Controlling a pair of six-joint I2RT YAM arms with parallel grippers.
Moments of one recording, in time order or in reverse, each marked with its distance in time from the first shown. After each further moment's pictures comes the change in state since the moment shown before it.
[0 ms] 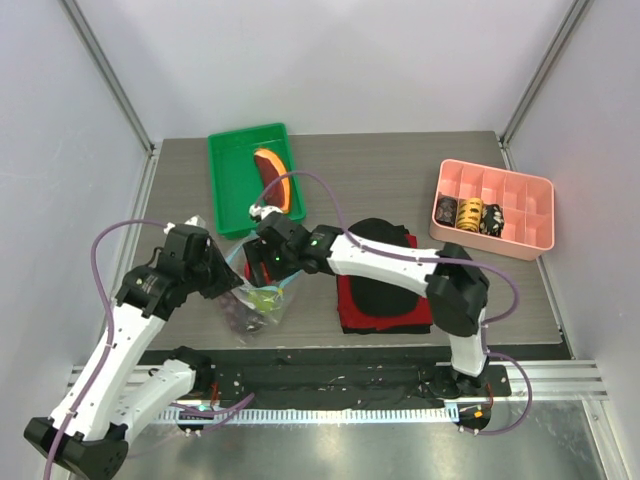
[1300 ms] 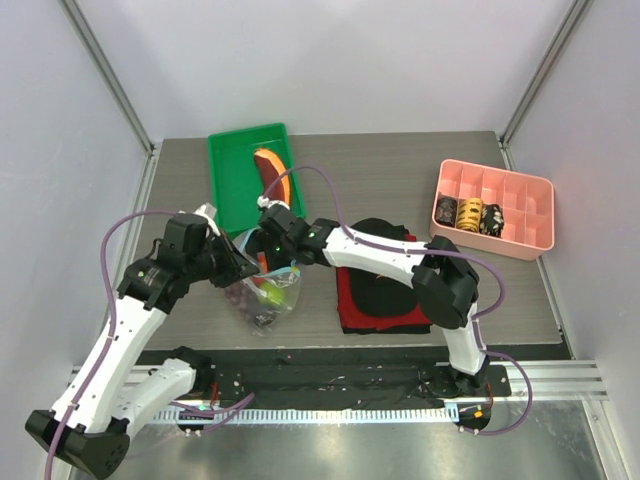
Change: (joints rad) left arm 0.000 0.055 0.043 0.125 0.181 -0.011; right arm -0.062 0.051 0.041 -0.018 -0.027 0.104
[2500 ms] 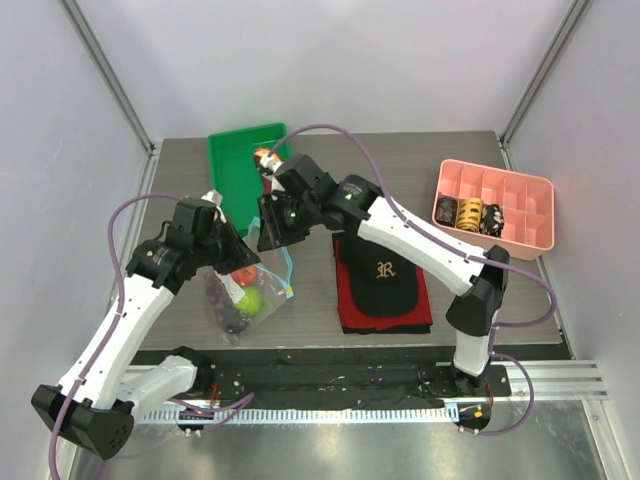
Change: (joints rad) left arm -0.004 0.120 0.084 -0.011 -0.058 0.059; right arm -0.053 -0.140 0.370 -0.411 -0.201 -0.098
